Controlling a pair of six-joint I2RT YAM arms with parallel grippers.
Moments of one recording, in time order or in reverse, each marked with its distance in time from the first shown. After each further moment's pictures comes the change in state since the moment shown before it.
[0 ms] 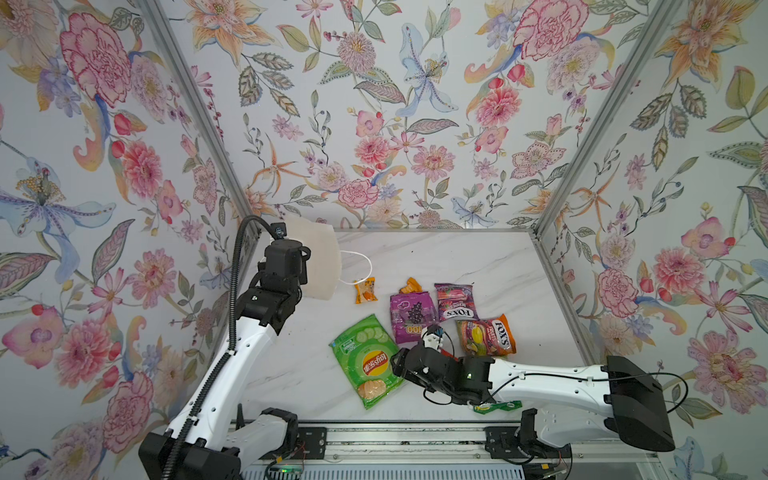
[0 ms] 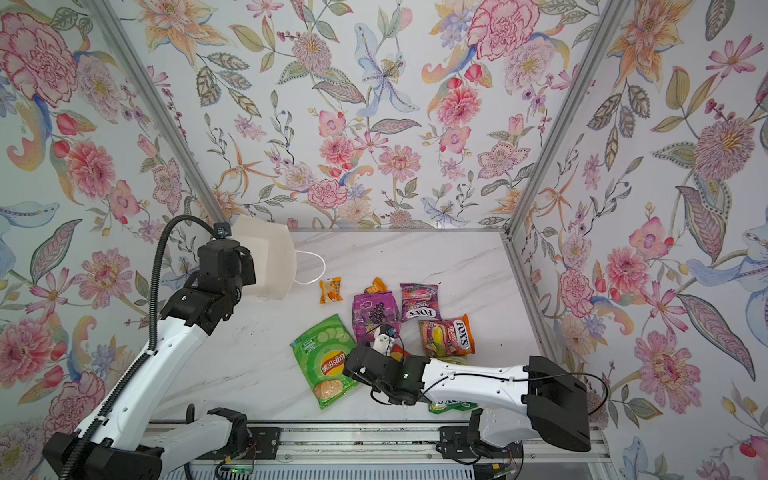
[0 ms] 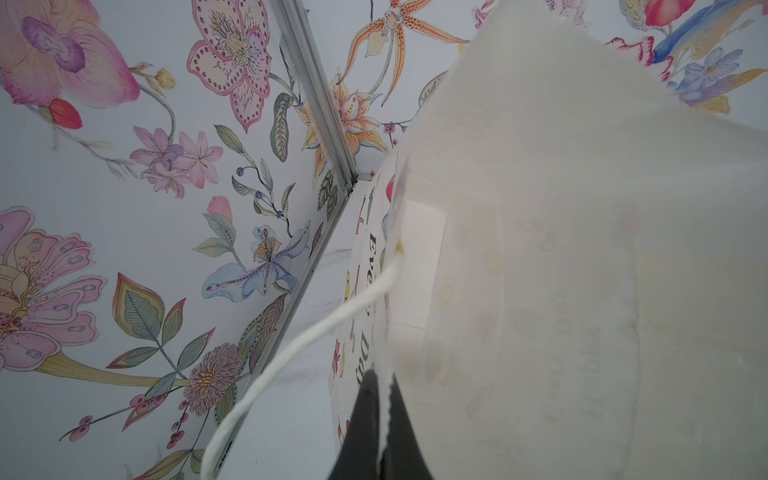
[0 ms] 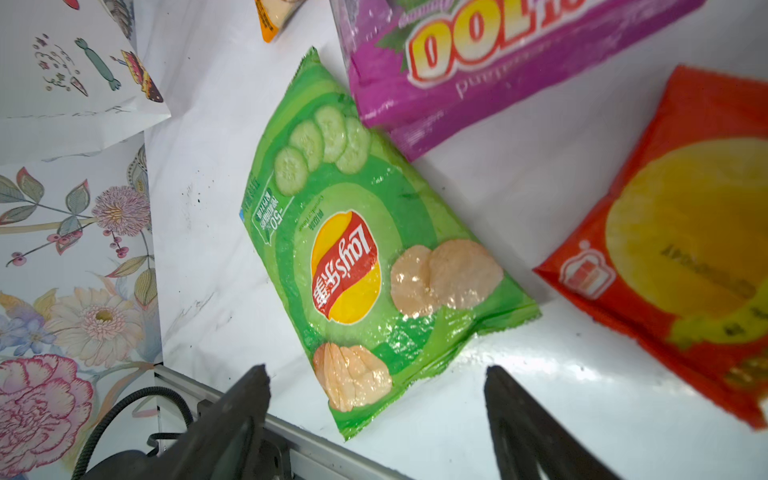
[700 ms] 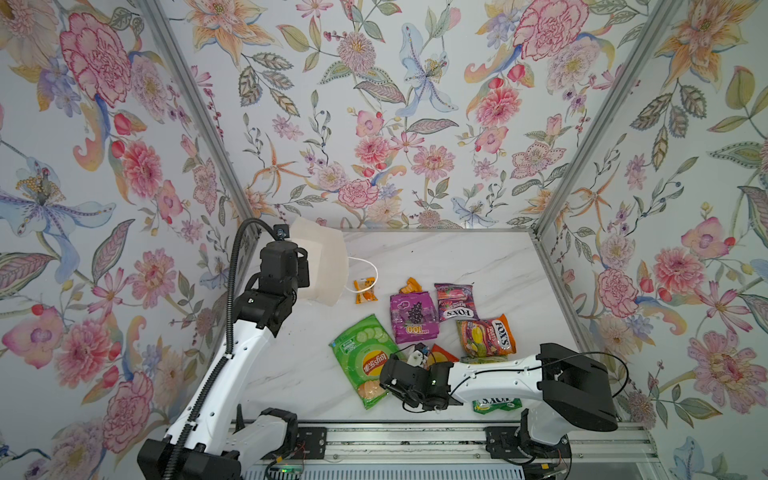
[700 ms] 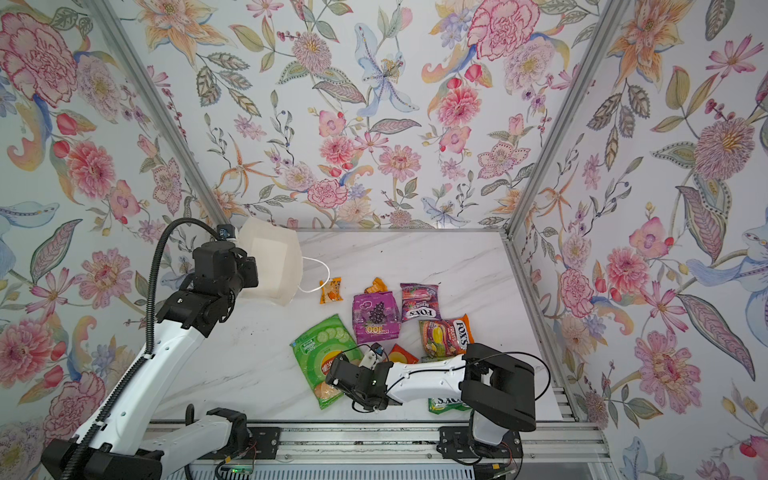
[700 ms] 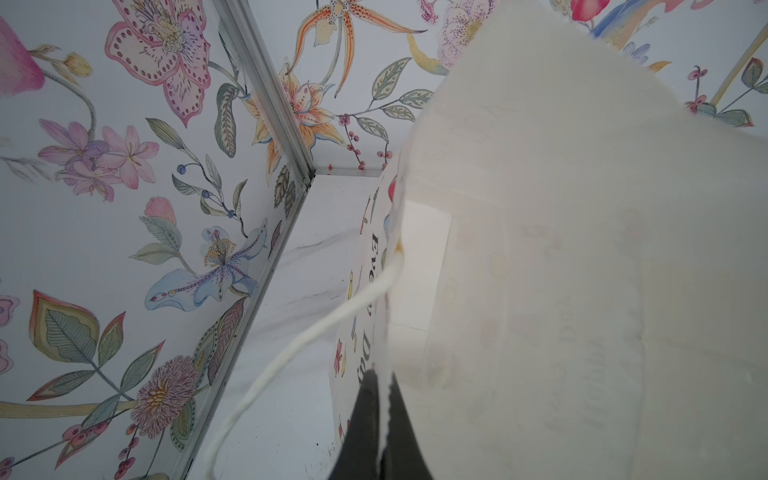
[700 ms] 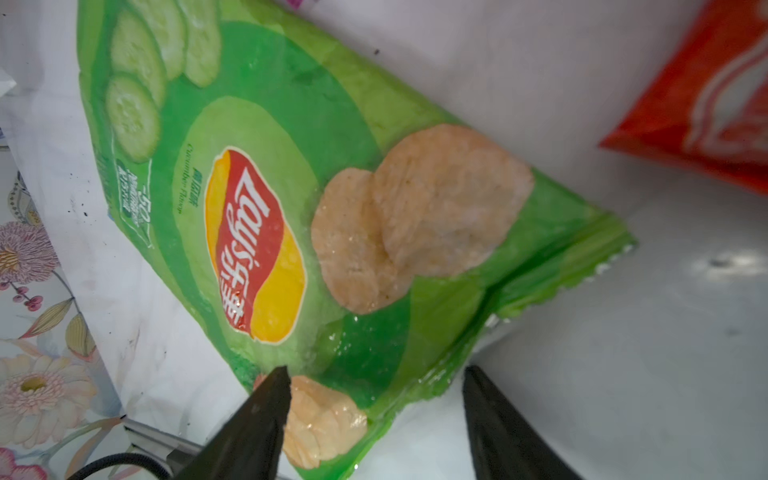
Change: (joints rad) left arm 0.023 -0.021 -0.013 -0.005 0.157 0.011; right arm 0.035 0.293 0.075 0.067 -0.070 0.258
